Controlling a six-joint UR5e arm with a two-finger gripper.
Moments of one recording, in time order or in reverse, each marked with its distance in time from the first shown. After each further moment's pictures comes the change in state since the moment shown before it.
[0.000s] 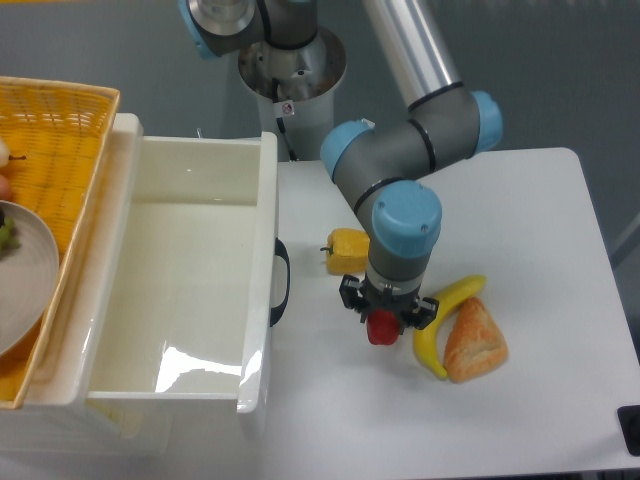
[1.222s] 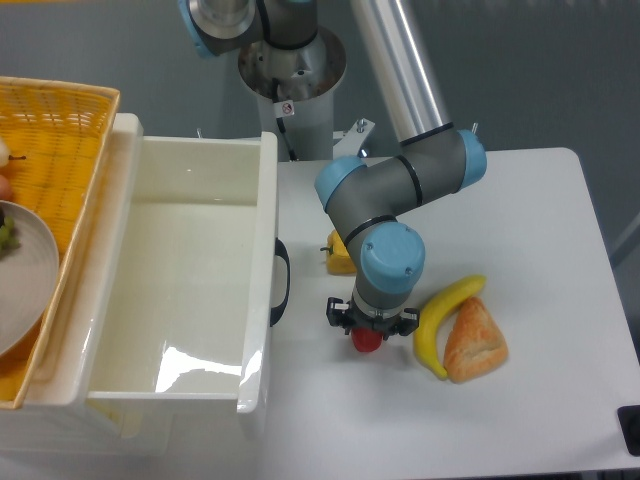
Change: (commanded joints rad) arm -0.038 -0.135 -0.017 0.035 0.003 -0.374
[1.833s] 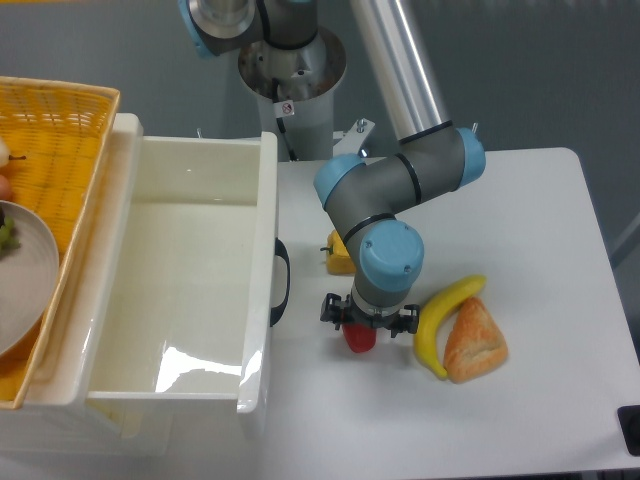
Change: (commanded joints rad) arm -0.002 -0.005 -0.018 0.002 0.000 -0.003
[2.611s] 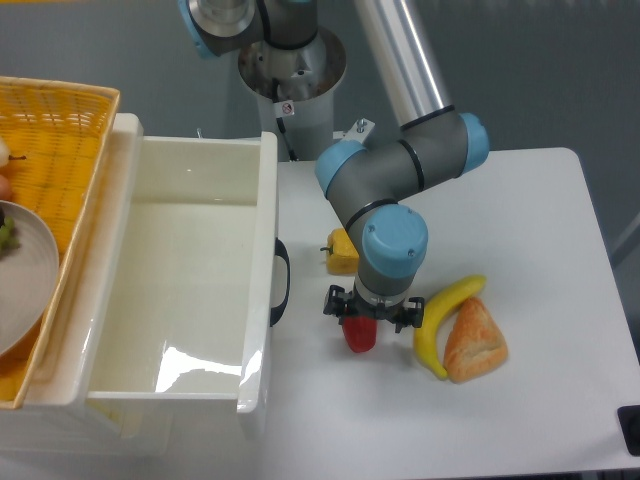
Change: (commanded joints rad) arm 0.002 0.018 -0.011 0.000 -0.003 0.009
